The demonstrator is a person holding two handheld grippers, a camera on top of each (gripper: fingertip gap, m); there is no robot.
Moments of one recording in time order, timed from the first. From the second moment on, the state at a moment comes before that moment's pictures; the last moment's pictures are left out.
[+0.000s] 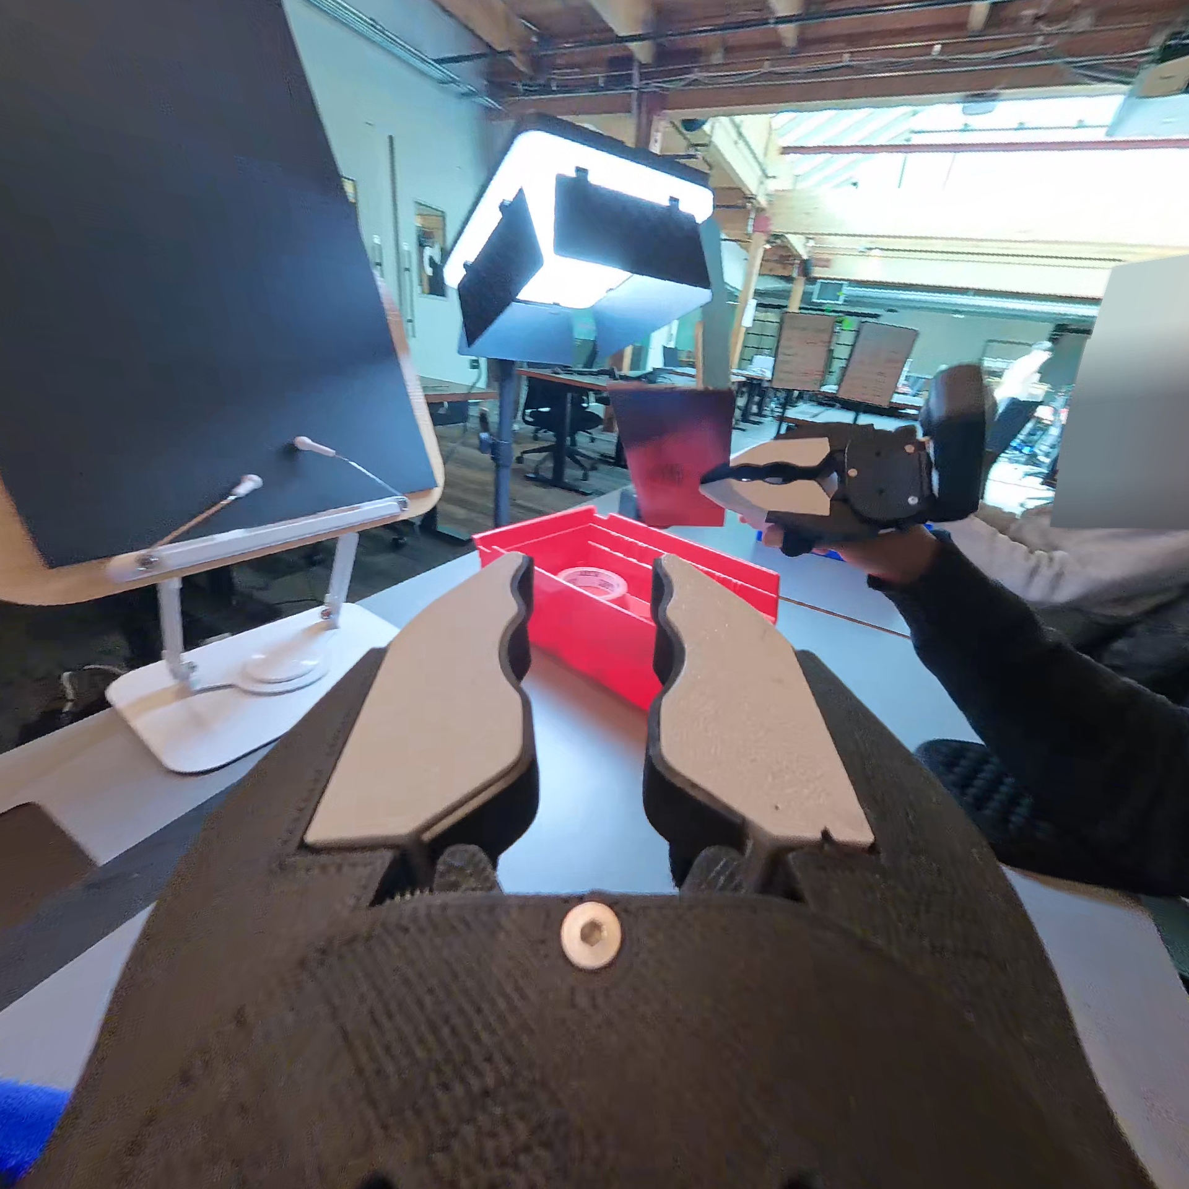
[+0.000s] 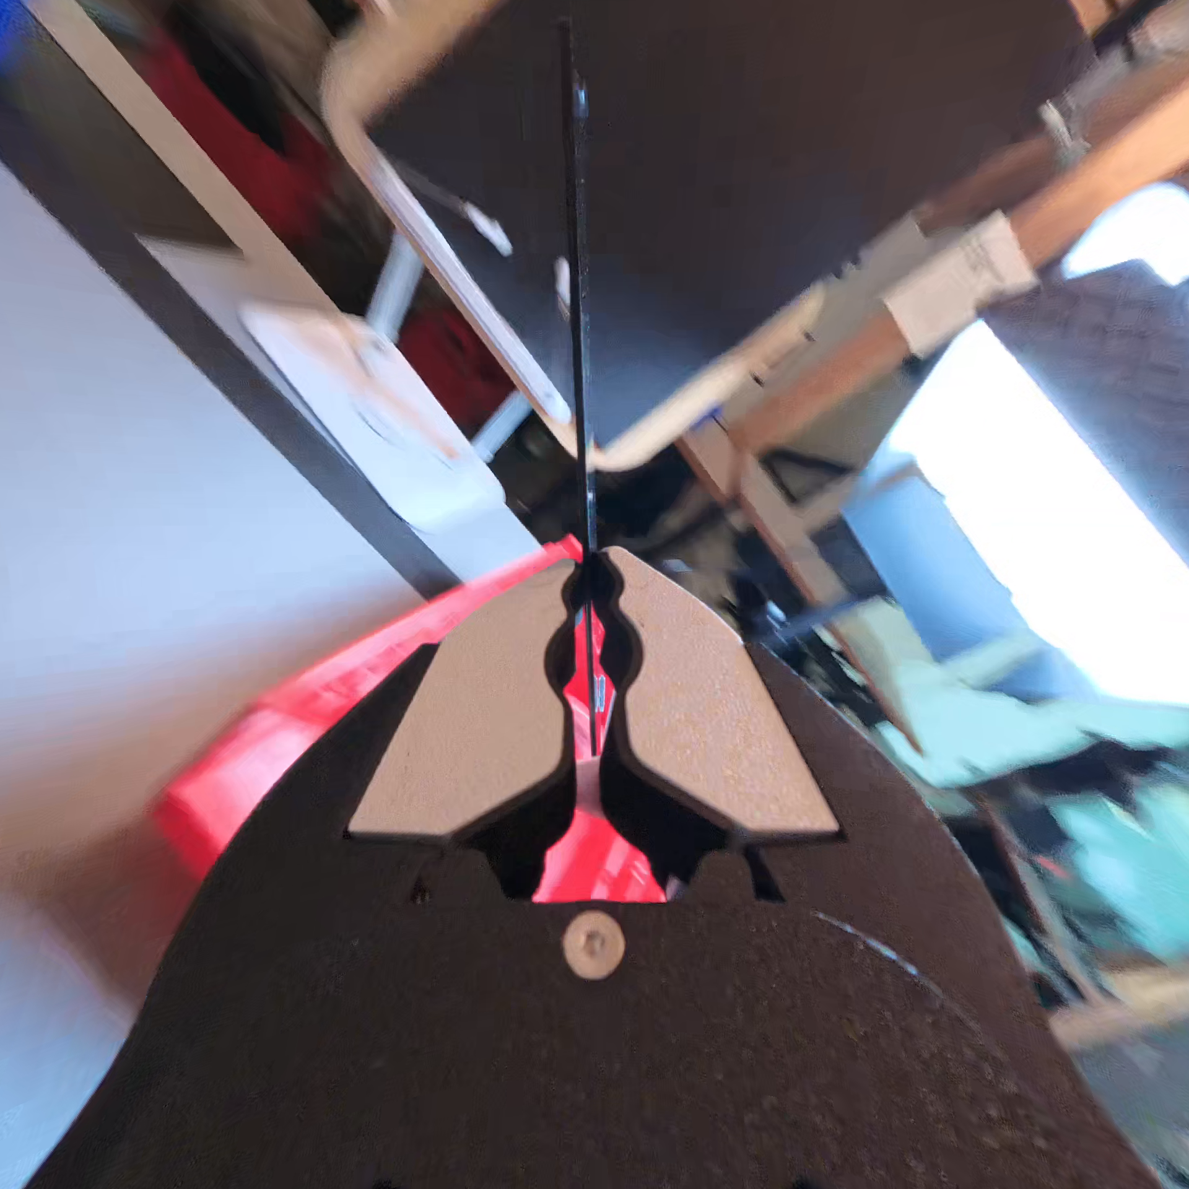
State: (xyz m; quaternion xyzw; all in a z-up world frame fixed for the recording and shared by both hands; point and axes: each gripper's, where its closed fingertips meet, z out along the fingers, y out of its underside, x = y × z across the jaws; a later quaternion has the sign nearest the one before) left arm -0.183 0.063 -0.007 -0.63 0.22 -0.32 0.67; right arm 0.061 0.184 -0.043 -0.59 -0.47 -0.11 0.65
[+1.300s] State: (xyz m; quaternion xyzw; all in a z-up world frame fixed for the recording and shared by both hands) left arm -0.402 0.062 -0.078 -0.83 0.07 0.04 0.55; right arm -0.027 0.149 -0.052 -0.62 -0.36 0.30 0.63
